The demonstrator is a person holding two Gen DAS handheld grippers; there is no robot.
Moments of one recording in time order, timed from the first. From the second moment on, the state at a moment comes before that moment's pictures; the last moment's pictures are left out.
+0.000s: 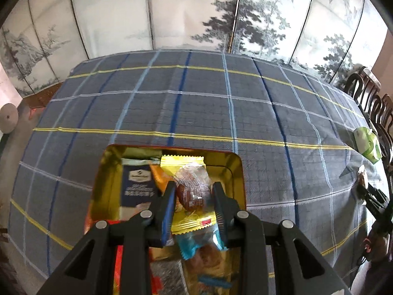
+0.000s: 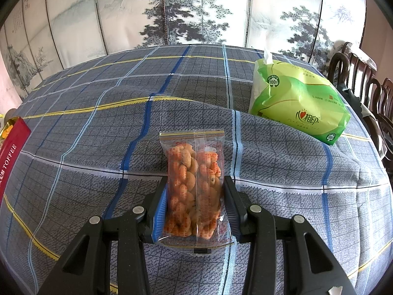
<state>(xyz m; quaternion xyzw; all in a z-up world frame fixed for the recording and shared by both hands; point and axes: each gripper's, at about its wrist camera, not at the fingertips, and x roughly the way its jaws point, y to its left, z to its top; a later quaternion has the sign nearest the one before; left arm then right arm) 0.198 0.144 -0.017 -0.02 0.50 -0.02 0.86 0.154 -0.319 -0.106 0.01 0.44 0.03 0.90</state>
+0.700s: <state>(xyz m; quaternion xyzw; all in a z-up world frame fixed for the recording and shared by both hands) 0.218 0.129 -0.040 -0.02 0.53 -0.03 0.85 0.154 -0.319 -0.105 0.01 0.44 0.03 0.90</state>
